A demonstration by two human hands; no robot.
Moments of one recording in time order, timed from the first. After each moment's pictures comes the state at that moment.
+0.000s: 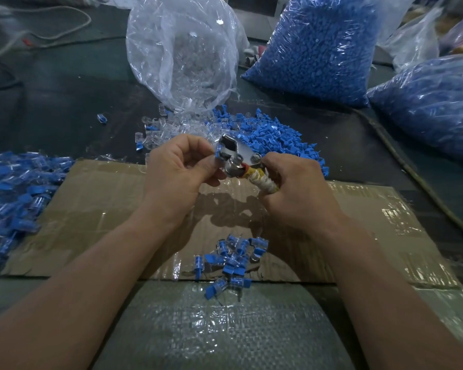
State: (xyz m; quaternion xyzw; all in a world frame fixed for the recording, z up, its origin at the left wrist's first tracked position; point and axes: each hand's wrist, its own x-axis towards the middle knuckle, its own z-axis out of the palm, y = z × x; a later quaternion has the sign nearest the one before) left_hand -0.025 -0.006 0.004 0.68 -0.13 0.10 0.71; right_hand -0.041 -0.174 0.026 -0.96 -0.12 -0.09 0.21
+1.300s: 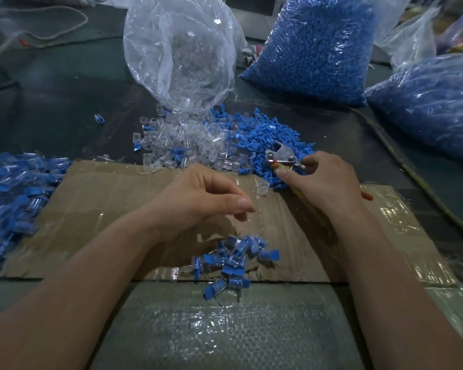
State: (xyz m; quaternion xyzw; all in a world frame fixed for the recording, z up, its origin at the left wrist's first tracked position) left_hand -0.041 -0.001 0.018 0.68 -0.21 -0.22 0.67; right_hand -0.016 -0.220 0.008 -0.97 0.13 -0.11 0.19
